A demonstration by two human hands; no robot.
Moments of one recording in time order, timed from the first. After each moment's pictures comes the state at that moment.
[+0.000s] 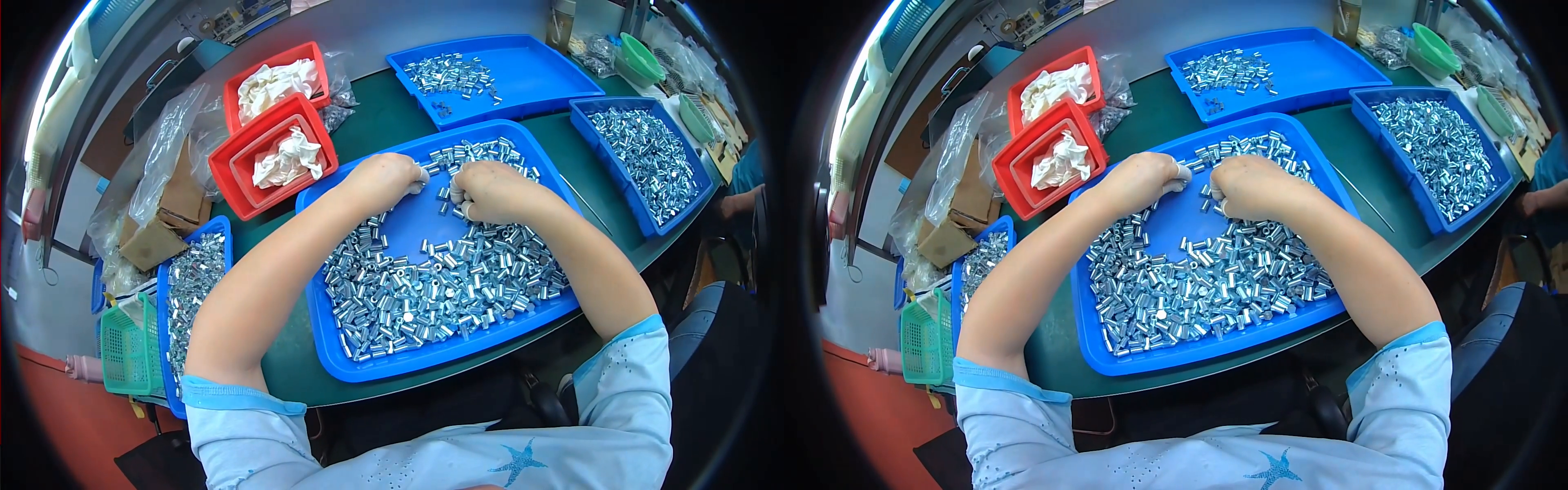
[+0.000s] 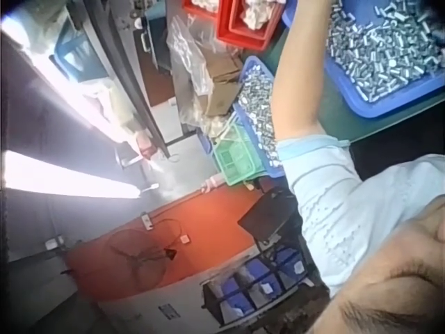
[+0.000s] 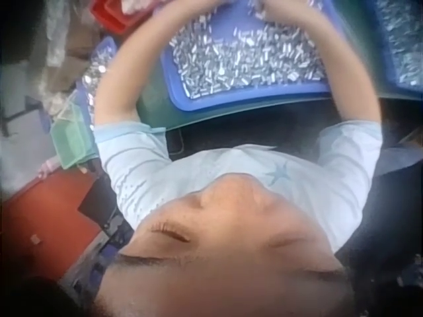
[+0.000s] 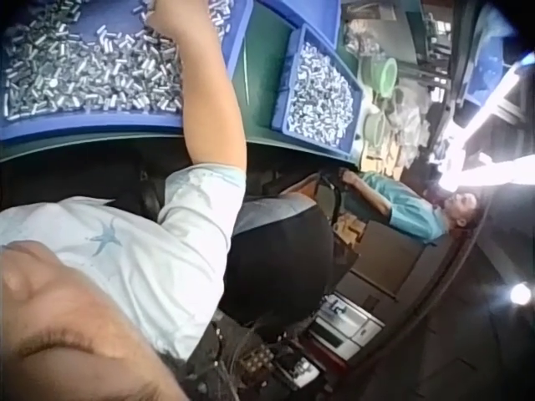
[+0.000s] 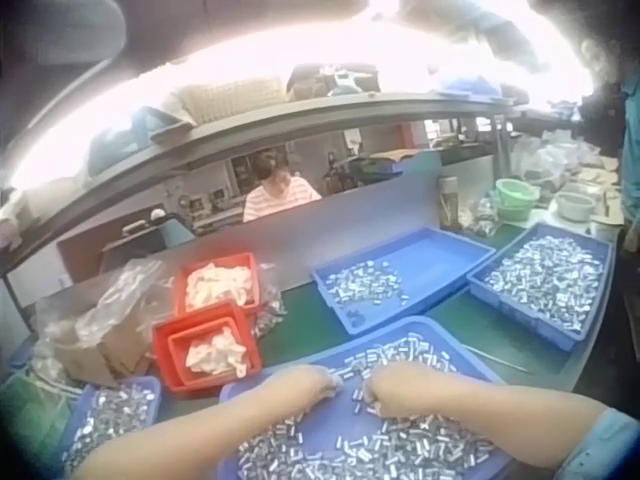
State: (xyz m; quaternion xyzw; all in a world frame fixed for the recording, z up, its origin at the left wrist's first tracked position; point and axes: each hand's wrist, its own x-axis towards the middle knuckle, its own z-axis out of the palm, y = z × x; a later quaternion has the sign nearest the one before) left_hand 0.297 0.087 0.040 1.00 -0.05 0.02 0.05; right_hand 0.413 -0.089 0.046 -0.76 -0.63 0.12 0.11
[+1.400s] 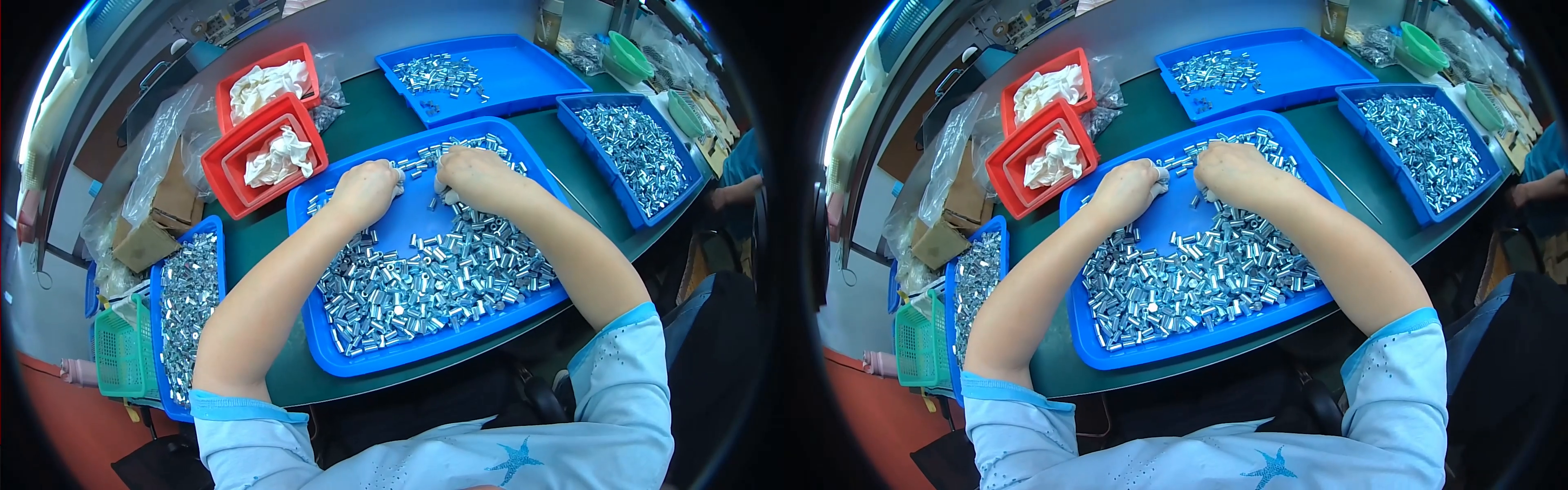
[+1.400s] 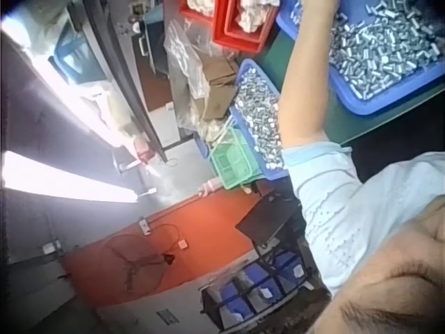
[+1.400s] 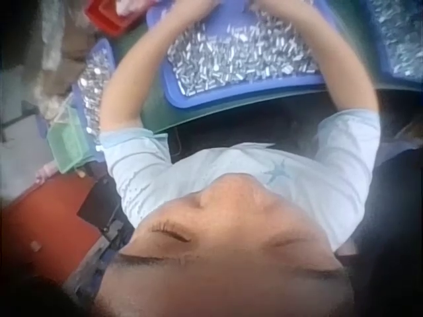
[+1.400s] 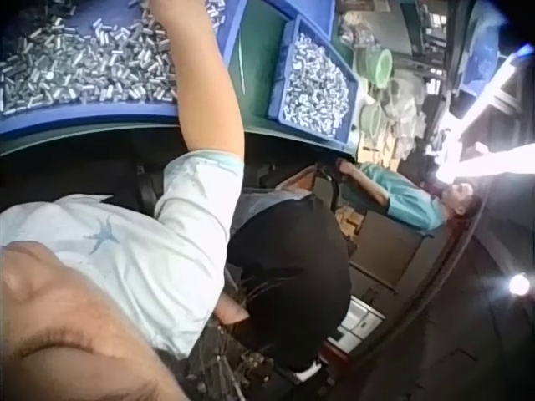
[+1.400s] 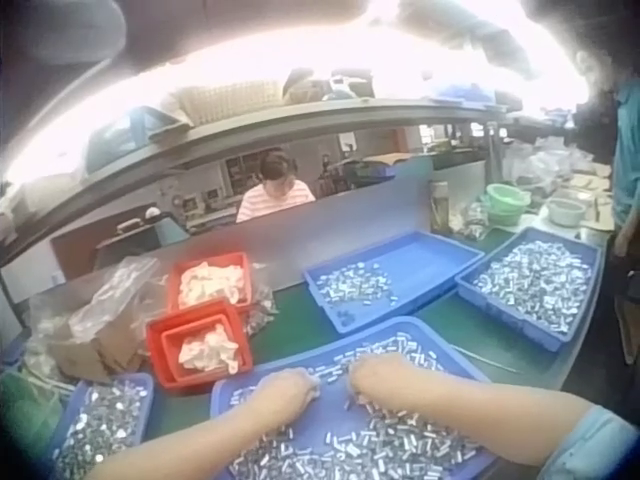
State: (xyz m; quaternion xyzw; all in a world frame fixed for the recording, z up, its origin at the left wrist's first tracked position) left_hand 0.283 0.078 0.021 1.00 0.05 0.08 0.01; right_hand 0.419 -0.082 0.036 -0.70 -0.70 -0.05 0.07
